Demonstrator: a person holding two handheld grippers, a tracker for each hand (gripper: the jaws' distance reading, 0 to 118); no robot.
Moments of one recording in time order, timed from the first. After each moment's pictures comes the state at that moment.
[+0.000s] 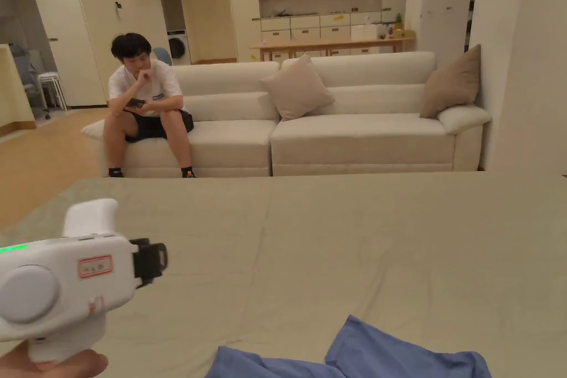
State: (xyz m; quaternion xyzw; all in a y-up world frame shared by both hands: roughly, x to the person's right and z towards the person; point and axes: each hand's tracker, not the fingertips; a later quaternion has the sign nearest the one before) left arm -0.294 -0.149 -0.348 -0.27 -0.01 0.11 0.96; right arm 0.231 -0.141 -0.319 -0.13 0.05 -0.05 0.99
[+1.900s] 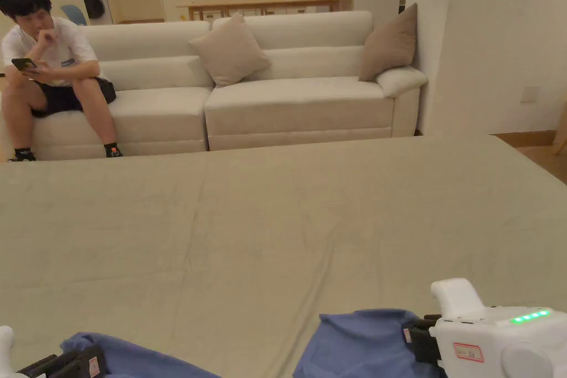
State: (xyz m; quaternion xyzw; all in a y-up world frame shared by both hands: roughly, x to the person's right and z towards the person) left arm -0.288 -0.232 -0.351 -0.28 0.01 0.17 0.95; right arm 0.177 -0.292 -0.491 -0.34 0.18 -0.03 0.92
